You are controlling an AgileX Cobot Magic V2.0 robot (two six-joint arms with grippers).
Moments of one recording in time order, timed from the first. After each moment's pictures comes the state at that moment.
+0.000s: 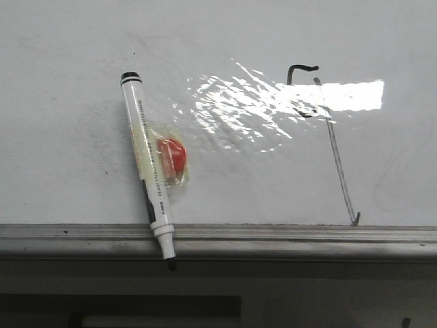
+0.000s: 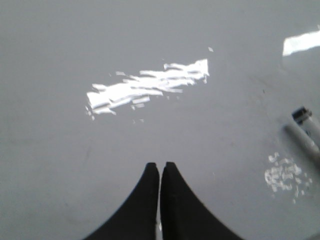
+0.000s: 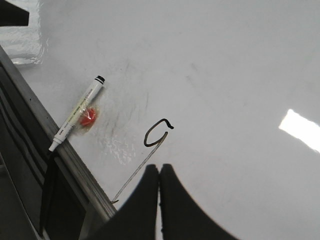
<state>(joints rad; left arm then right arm) -0.55 0.31 -0.09 -0.72 -0.13 0.88 0.72 0.06 -0.50 -0.21 0.64 -0.19</state>
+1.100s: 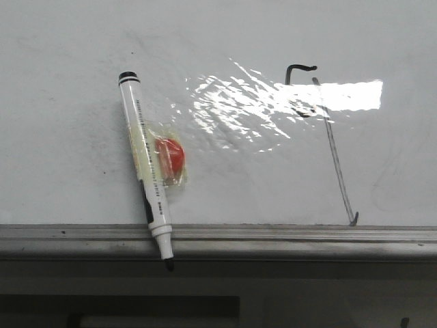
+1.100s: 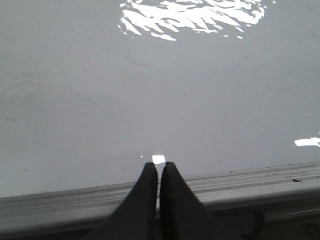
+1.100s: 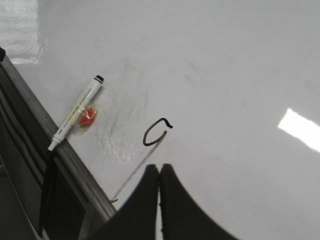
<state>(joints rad) -0.23 0.00 0.00 -0.02 0.34 -0.03 0.72 0.06 -0.50 -0.21 0.64 -0.19</state>
